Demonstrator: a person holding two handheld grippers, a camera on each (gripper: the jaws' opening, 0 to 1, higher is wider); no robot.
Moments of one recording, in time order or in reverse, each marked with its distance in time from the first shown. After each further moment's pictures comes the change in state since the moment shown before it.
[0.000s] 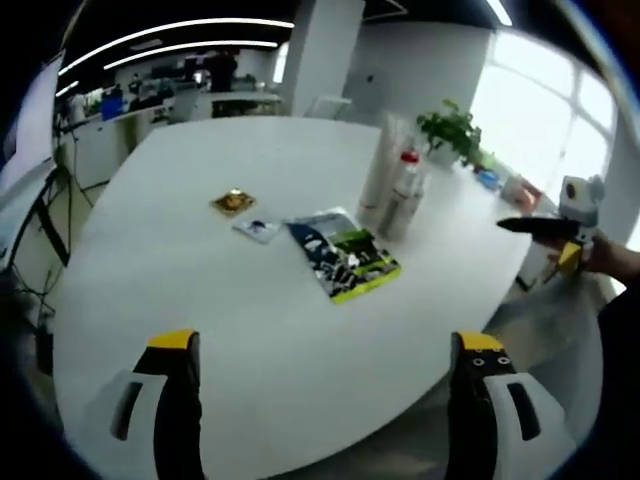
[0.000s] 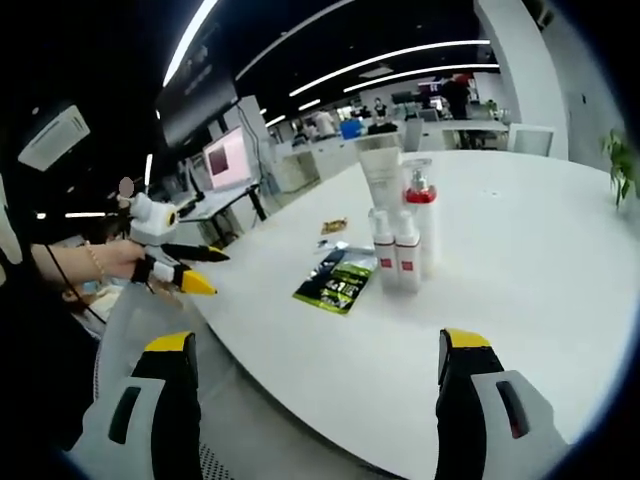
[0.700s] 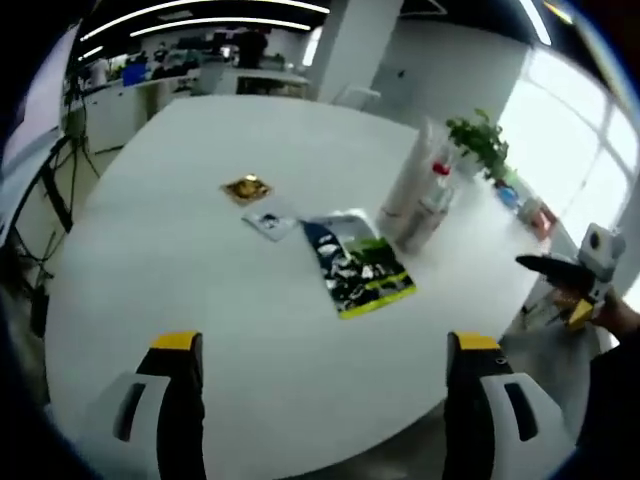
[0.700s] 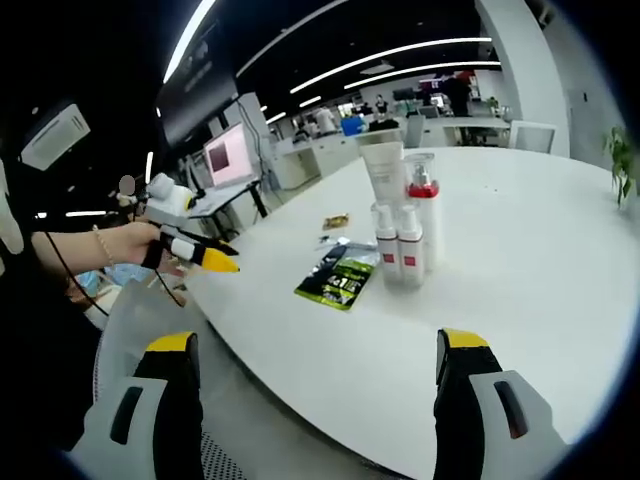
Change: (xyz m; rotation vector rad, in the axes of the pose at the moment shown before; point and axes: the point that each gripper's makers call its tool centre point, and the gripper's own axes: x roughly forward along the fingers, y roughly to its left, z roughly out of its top) left arm 0.024 0.010 0.018 -0.151 0.067 0.049; right arm 0.002 0.003 -0.003 0.008 0.012 0.004
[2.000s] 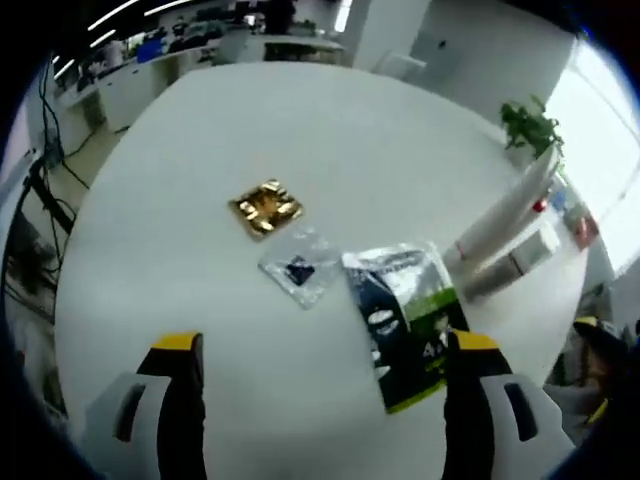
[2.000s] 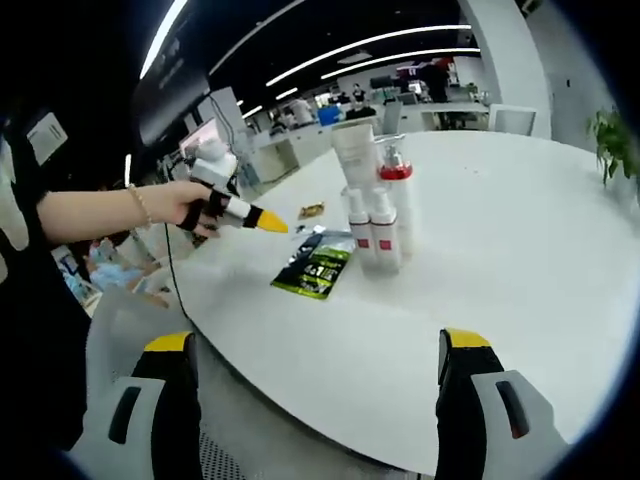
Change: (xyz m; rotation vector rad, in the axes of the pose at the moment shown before) left arm 0.098 0.040 0.068 -0.029 0.156 0.169; right arm 0.000 -0.021 -0.011 0.057 0.049 -0.089
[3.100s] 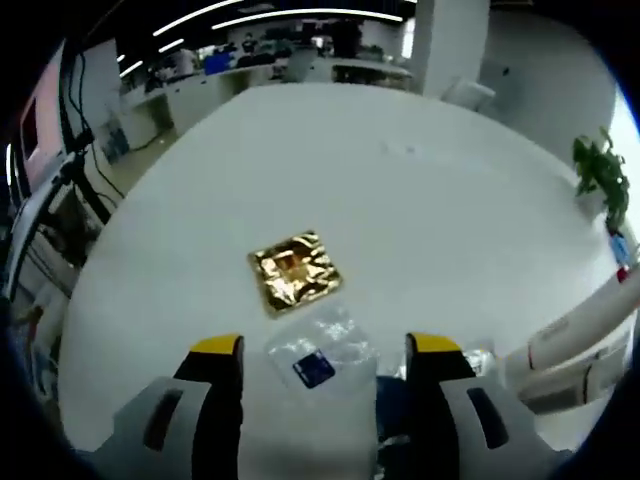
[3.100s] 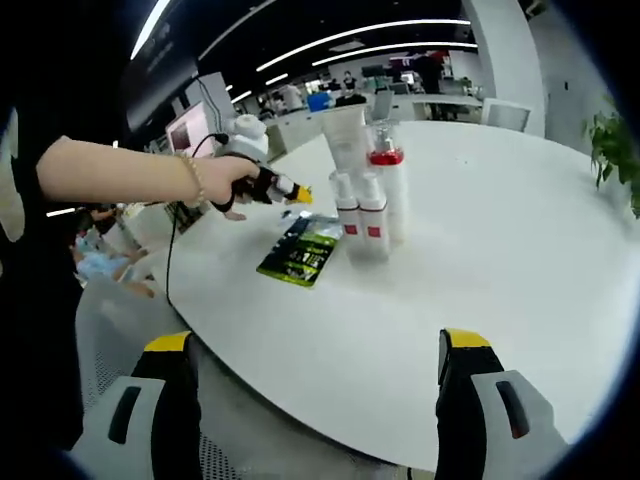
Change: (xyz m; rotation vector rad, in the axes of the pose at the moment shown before) left arm 0.049 0.016 0.048 -0.154 -0.127 0.288; right arm 0.004 -0.007 -0.009 -0.007 0.063 -0.057
